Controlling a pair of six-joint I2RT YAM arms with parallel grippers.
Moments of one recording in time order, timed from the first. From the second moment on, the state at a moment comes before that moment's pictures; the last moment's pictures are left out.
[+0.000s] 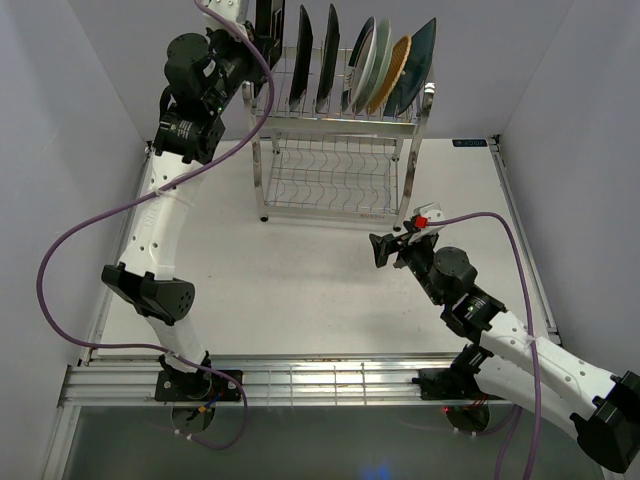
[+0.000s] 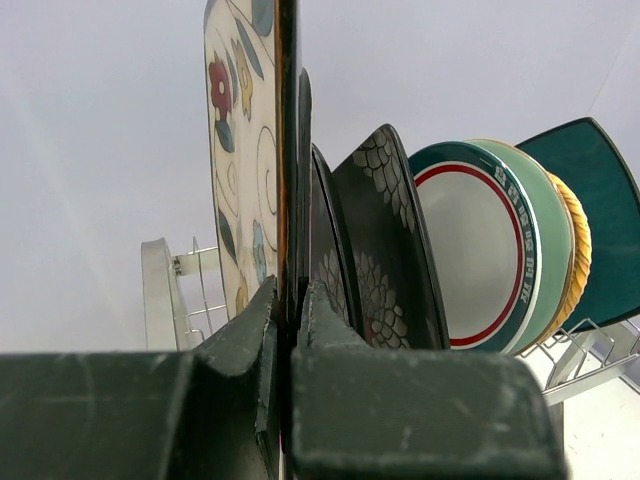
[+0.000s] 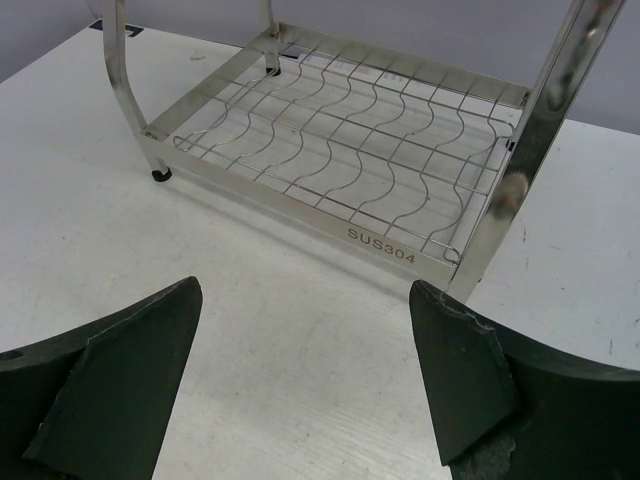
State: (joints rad) left arm -0.36 1.78 2.26 -0.26 0.09 -0.03; right arm 0.77 0.78 0.49 0.26 0.30 0.05
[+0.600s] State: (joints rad) left arm -0.32 1.77 2.15 -0.29 0.12 -0.03; right arm 0.77 0.78 0.49 0.26 0.30 0.05
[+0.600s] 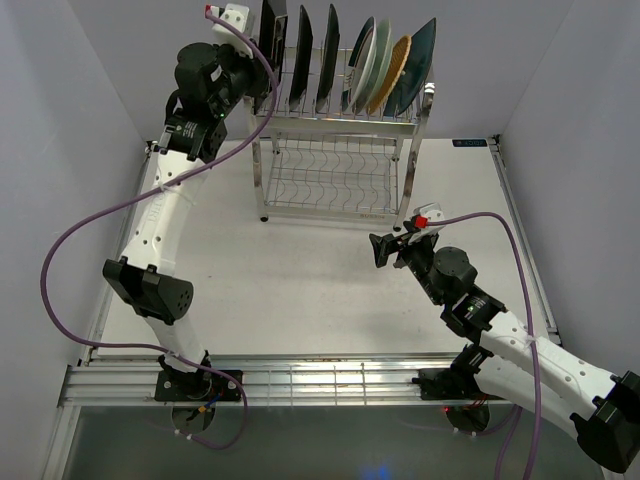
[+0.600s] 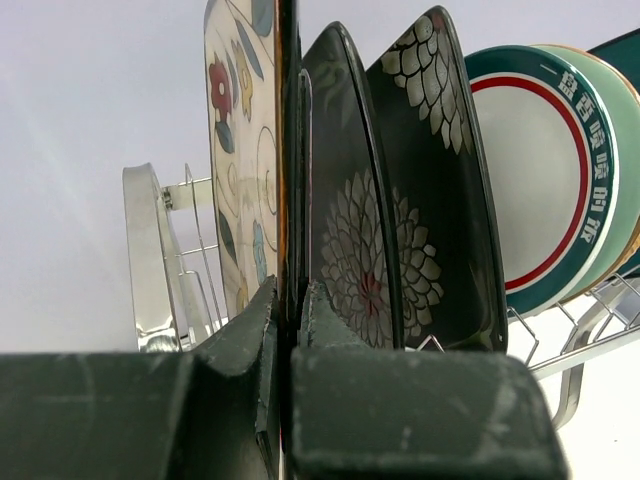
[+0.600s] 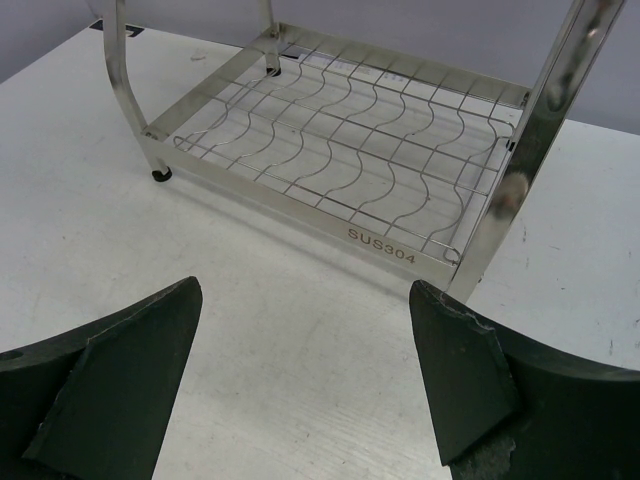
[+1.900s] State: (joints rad) left arm -0.27 1.75 2.16 -0.18 0.16 -0.06; right arm 0.77 0.78 0.49 0.24 0.30 0.05
